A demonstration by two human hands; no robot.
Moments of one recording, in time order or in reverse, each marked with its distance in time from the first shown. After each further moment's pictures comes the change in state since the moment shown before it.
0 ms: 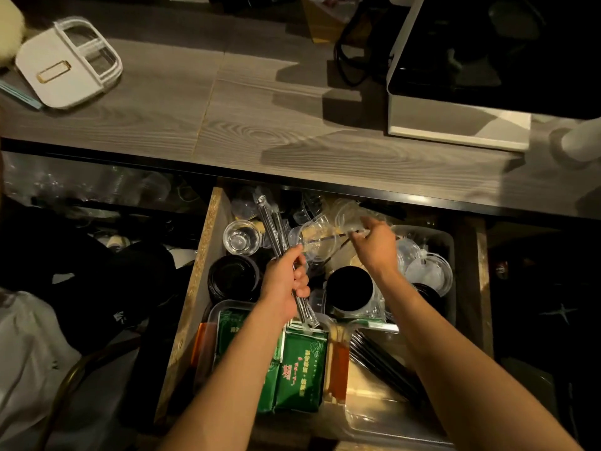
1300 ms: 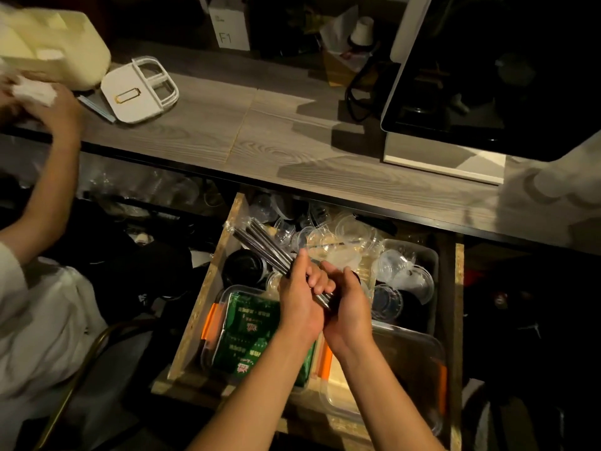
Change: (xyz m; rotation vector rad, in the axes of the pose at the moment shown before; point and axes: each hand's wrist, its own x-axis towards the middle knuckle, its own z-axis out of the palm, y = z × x) left_hand -0.106 -0.028 0.044 -0.492 -0.073 0.304; right_hand -0.182 -0.070 -0.054 1.485 -0.295 0.549
